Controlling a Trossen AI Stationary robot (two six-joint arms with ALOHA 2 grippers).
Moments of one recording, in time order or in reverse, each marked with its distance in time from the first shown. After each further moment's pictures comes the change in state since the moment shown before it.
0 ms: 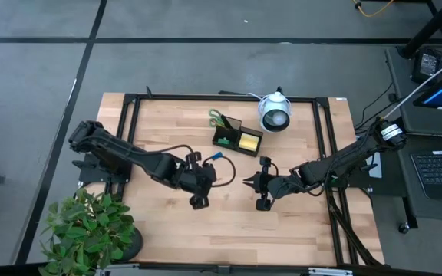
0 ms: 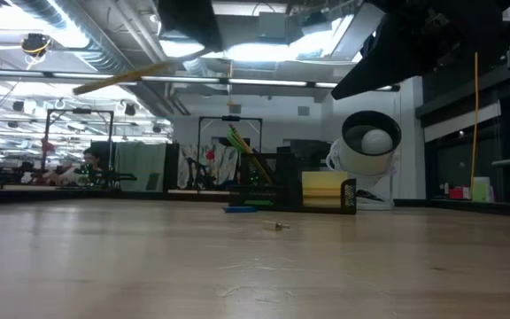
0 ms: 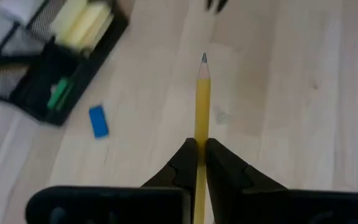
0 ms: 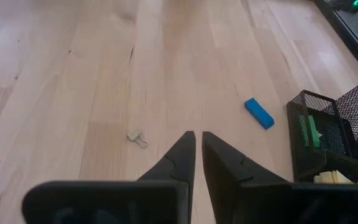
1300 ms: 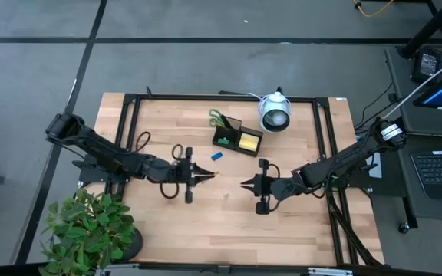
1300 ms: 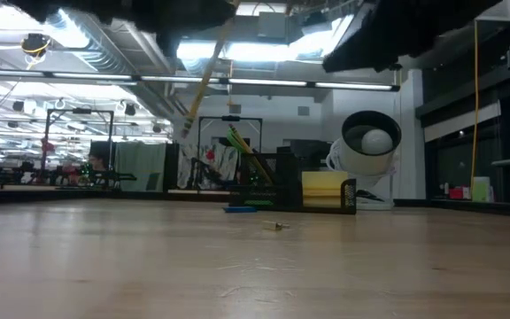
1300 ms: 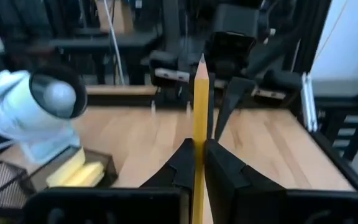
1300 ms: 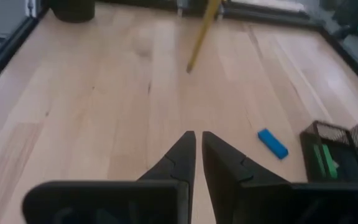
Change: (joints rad) left arm 0.018 -0.308 -0.820 1.444 -0.046 0.413; right arm 0.027 0.000 0.000 0.119 0.001 -0.012
